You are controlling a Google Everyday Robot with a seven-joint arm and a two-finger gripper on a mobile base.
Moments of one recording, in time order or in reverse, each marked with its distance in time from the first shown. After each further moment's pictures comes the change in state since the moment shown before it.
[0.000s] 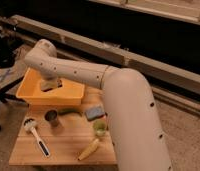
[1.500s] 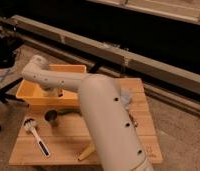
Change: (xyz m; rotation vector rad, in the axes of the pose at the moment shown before) arm -0.014 0.028 0.093 -0.104 0.120 0.008
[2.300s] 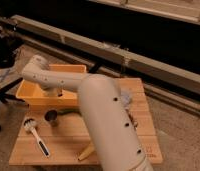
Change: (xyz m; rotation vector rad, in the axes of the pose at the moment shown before) arm 0.001 -0.005 0.006 0.003 0.013 0.019
